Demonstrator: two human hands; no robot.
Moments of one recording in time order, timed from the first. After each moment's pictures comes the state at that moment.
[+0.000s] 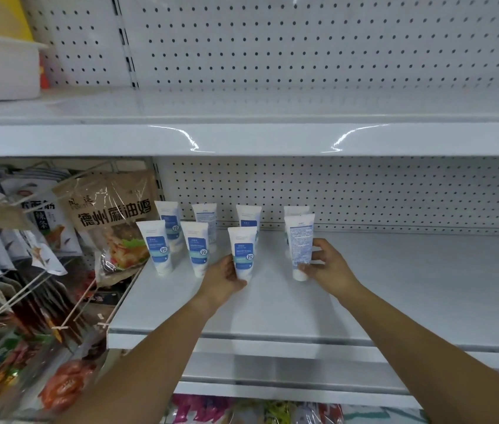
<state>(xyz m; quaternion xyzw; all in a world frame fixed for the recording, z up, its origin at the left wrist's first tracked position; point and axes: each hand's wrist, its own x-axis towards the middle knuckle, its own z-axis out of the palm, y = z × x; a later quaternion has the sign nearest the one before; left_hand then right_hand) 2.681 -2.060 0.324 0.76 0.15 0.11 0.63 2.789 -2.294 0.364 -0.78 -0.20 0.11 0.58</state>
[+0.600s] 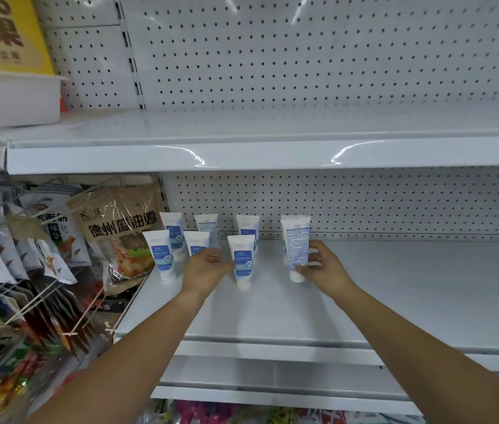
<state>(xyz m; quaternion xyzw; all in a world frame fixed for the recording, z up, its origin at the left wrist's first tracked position) 2.662 -2.056 0.385 0.76 0.28 0.19 0.56 2.784 -2.296 0.377 -0.77 -0.22 0.10 0.59</state>
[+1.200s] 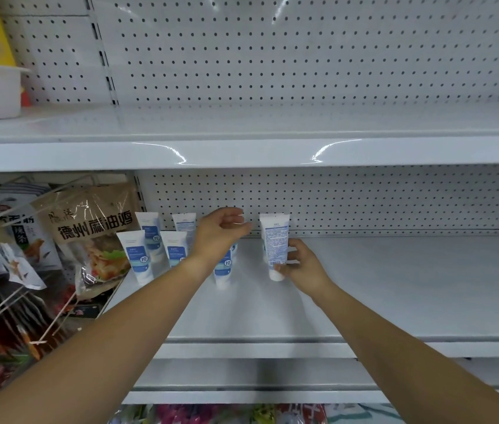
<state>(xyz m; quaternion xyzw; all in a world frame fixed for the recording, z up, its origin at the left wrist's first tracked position) 2.705 -2.108 0.450 0.75 0.12 0.25 0.60 2.785 -2.297 0.372 -0.77 -0.22 0.09 0.59</state>
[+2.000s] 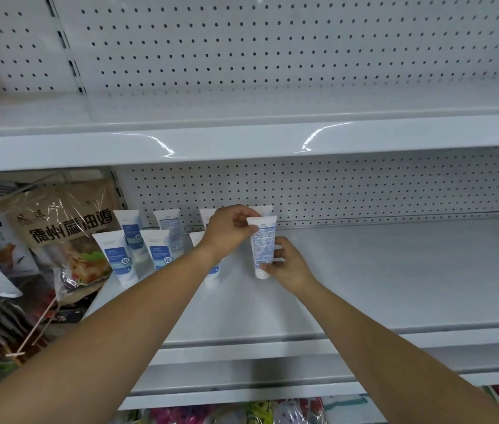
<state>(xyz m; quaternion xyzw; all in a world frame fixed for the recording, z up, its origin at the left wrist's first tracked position) 2.751 -2.123 0.435 0.84 0.03 0.19 0.51 2.808 -2.280 0.337 -0.78 -0.20 0.09 0.59</state>
